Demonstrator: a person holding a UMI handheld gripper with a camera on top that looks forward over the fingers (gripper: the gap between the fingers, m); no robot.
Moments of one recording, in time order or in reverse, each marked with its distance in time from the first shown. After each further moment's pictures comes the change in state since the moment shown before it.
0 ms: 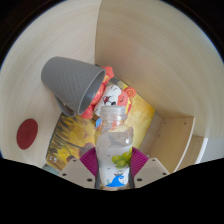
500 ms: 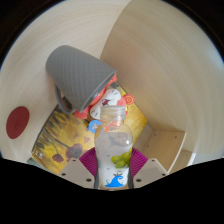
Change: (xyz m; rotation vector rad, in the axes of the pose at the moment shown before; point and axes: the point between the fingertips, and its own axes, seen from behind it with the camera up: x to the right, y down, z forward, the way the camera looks) arm 0.019 -0.012 0.009 0.060 0.118 -0.165
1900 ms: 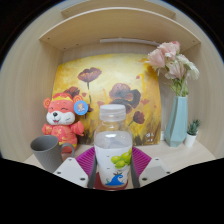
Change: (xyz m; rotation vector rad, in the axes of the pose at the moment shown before) arm -0.161 -0.010 -0.053 -0.409 -0.314 2.245
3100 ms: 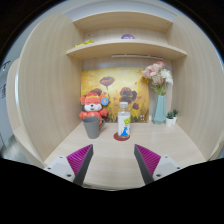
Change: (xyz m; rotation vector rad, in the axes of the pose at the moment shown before) arm -0.042 0.008 -0.293 -0.133 -0.056 0.008
